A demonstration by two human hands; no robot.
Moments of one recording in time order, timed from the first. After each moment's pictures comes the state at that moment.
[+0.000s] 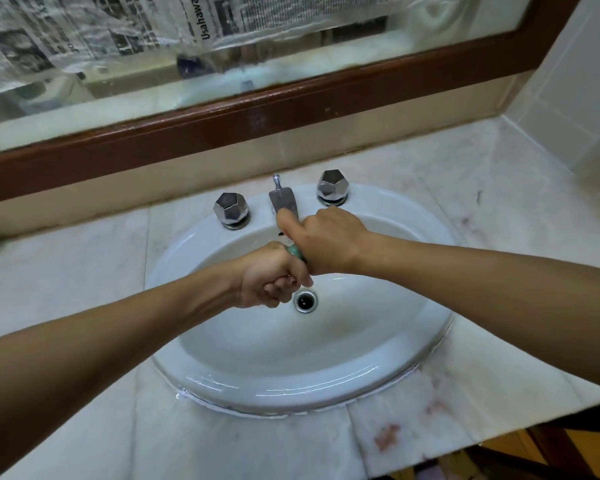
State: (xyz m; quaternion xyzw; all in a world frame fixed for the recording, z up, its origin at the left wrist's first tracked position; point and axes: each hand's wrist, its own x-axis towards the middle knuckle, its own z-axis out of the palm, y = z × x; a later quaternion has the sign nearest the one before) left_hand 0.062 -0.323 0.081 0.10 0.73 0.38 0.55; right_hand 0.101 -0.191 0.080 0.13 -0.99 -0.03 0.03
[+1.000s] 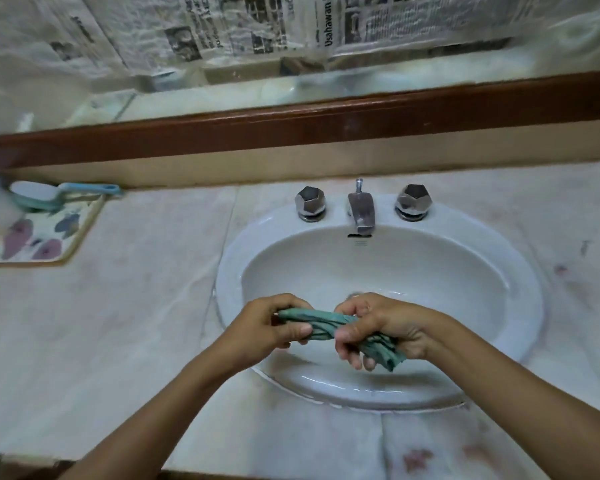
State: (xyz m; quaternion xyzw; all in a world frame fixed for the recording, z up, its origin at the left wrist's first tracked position) left_hand 0.135 -0.443 0.055 0.12 0.79 0.52 0.30; right_hand 0.157 -0.214 0.040 -0.03 -0.52 0.71 -0.47
